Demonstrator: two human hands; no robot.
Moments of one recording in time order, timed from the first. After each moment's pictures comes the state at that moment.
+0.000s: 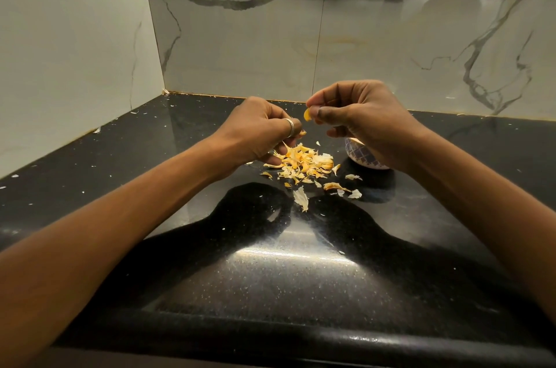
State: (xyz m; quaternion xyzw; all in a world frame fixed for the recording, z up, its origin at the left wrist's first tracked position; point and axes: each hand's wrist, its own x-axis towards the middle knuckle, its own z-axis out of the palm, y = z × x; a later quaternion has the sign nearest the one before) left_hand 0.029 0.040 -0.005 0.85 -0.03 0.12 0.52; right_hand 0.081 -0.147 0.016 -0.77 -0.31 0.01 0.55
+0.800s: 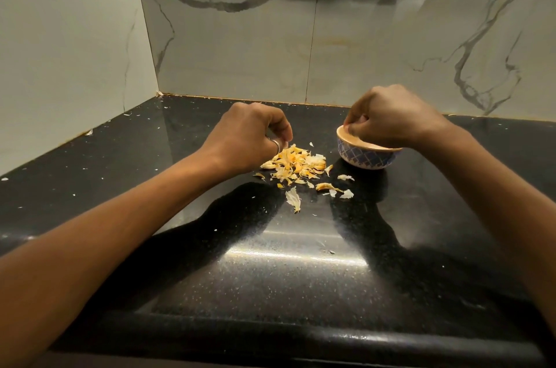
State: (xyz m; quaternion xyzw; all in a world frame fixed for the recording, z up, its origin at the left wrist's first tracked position) left_hand 0.032 0.045 -0.016 0.92 -0.13 0.28 0.23; right_hand 0.102 -0.180 0.032 -0.95 -0.25 -0.15 0.09
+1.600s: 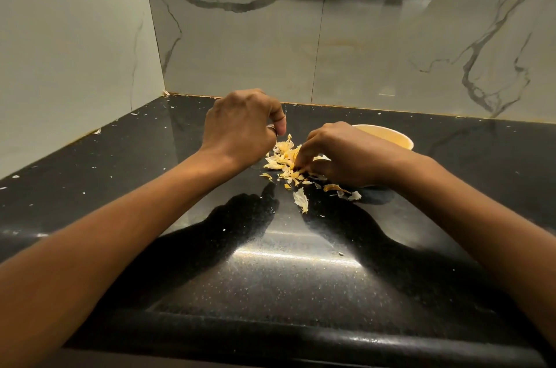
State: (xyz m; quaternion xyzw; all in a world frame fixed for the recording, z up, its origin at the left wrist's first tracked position) left_hand 0.028 0.048 -0.010 0.91 -0.04 0.38 0.12; right_hand 0.080 -0.138 -0.001 -0.87 -0.48 -0.07 0.05
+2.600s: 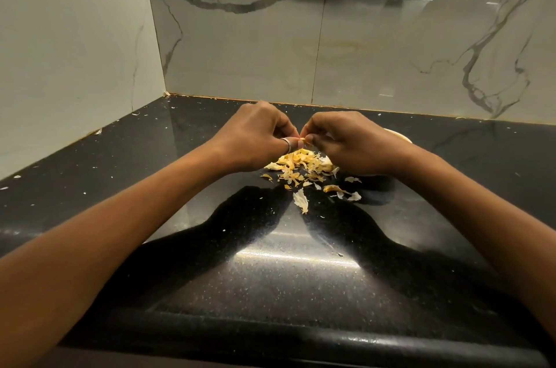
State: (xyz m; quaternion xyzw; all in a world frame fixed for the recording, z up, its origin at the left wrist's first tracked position) left_hand 0.030 0.046 -0.007 0.94 -0.13 0.21 0.26; right_hand 0.083 -0.141 0.005 -0.88 -0.42 -0.08 0.19
